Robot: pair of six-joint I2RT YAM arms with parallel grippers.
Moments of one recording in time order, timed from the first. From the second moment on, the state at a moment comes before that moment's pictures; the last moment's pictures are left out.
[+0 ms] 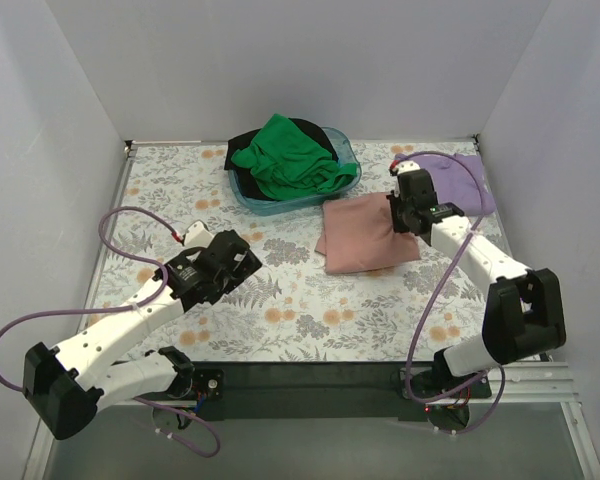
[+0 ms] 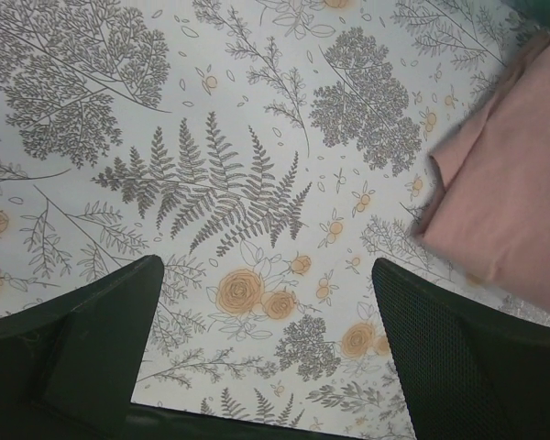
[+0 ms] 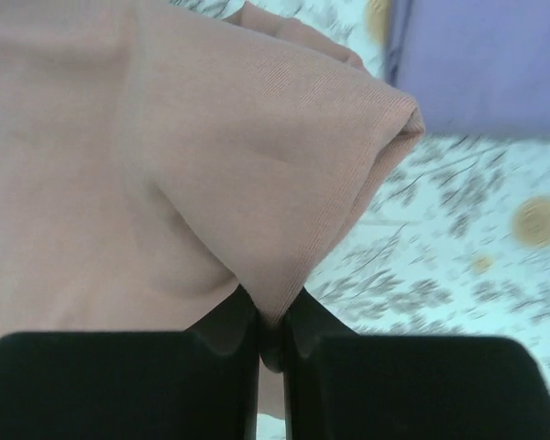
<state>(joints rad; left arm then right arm) -0.73 1.03 0.84 -0.79 -0.44 -1.27 0.34 1.42 0.98 -0.38 0.17 0.11</state>
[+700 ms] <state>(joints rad) -0.72 0.98 0.92 -0.95 -0.57 -1.26 0.13 1.93 1.71 -0.56 0.49 -0.45</state>
